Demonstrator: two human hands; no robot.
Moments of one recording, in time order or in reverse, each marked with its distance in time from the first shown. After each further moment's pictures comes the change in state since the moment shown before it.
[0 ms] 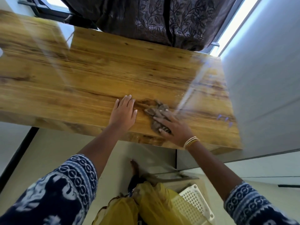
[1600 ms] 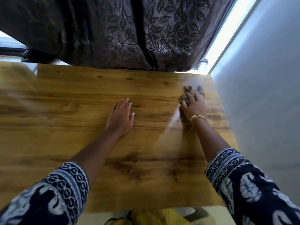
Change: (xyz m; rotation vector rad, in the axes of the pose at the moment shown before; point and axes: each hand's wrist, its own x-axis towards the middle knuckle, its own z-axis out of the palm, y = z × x) left_hand 0.222 0.007 0.007 0.001 -0.039 0.088; right_hand 0.178 0.231 -0.047 -0.013 0.241 0.837
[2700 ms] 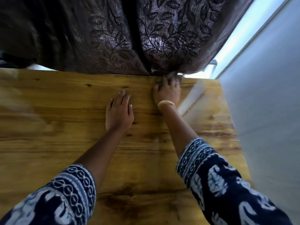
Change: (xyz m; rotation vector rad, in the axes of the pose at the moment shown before) left_hand 0.093 0.003 0.014 -0.043 0.101 -0.178; right_hand 0.097 -0.136 0.026 0.050 0.033 0.046
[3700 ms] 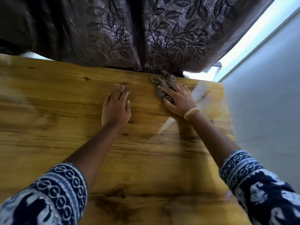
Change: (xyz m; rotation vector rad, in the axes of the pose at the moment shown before) left_hand 0.007 -0.005 0.004 -0.022 0.032 0.011; right_hand 0.009 0.079 -0.021 -0.140 -0.134 -0.671
